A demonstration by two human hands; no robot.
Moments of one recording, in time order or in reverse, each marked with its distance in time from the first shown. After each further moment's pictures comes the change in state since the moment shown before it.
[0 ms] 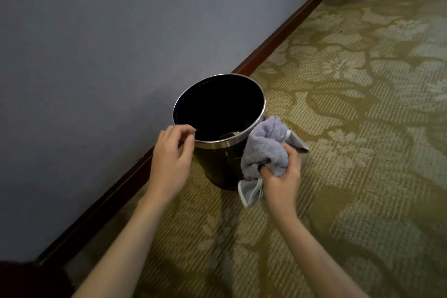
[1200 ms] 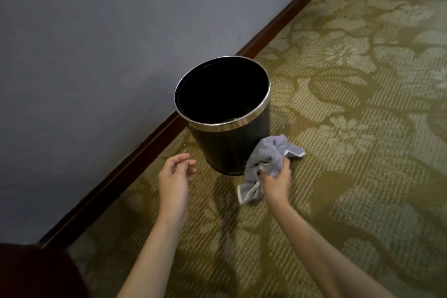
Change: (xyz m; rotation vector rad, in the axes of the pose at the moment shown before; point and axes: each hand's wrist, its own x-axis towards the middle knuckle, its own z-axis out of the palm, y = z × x) left_hand -0.063 -0.010 0.017 -0.587 0.142 -0.847; right_hand -0.001 0.075 0.009 -0.188 0.000 0.401
